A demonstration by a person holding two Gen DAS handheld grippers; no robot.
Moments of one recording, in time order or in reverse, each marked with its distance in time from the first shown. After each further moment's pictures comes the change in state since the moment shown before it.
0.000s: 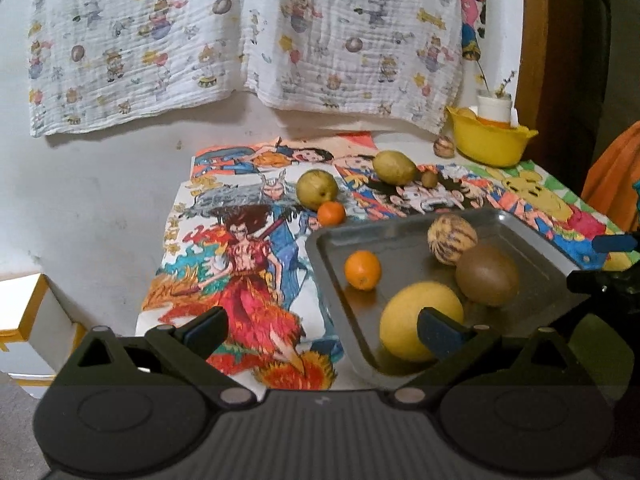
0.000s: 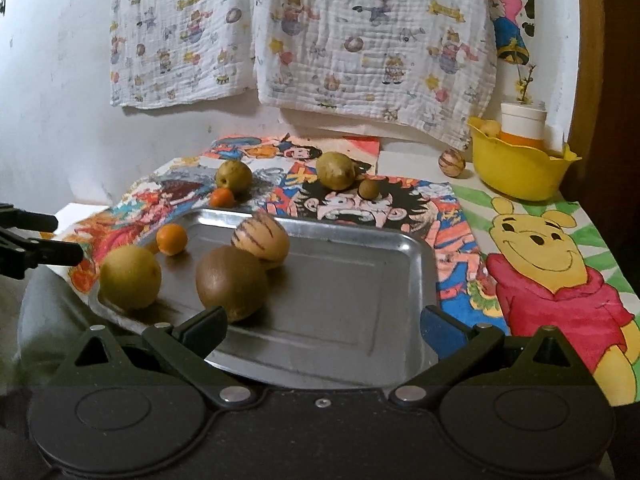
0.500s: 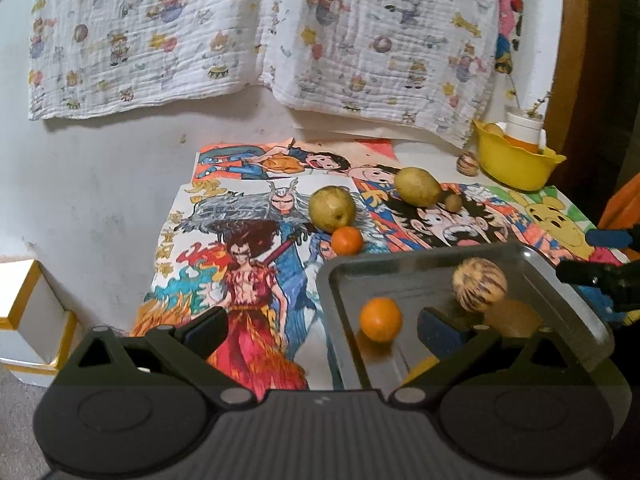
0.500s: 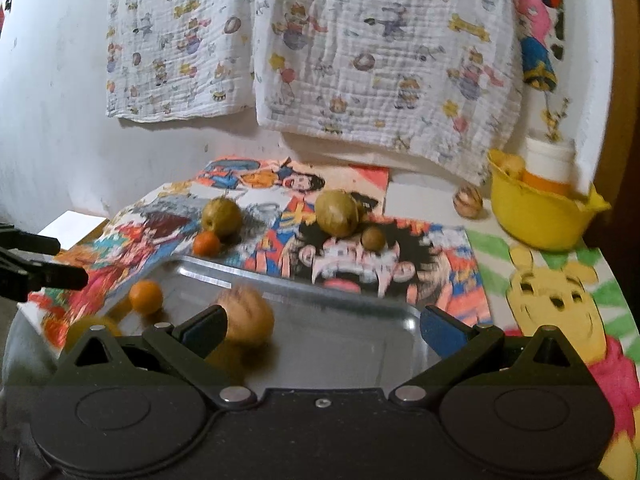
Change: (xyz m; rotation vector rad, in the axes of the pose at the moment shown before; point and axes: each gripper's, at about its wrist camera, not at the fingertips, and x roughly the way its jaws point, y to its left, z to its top) left arm 0.044 0.015 0.036 -0.080 0.030 0.010; right arm 0.054 -0.009 0.061 -0.053 -0.029 0.016
